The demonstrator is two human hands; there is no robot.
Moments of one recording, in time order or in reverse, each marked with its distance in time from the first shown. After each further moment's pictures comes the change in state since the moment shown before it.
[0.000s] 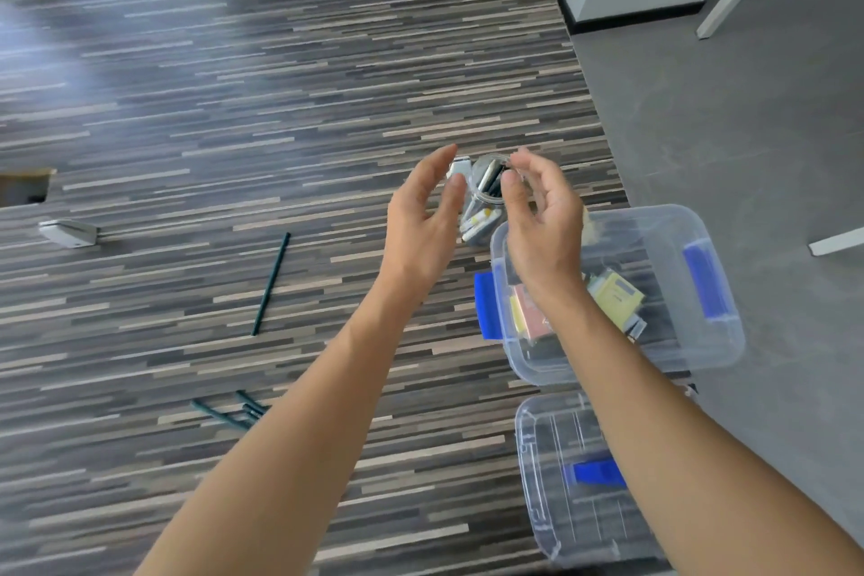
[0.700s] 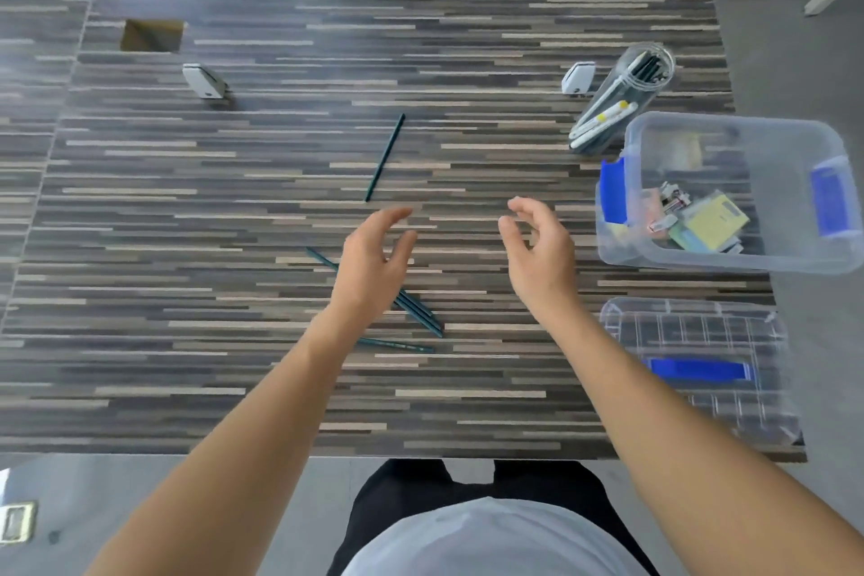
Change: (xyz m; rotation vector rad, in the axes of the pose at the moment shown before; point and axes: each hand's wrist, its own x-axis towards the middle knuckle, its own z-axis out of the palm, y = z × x) left_hand -0.201 -0.100 -0.195 0.435 0.054 -0.089; right_hand -0.199 0.031 0.081 -0.301 -0.266 0.086
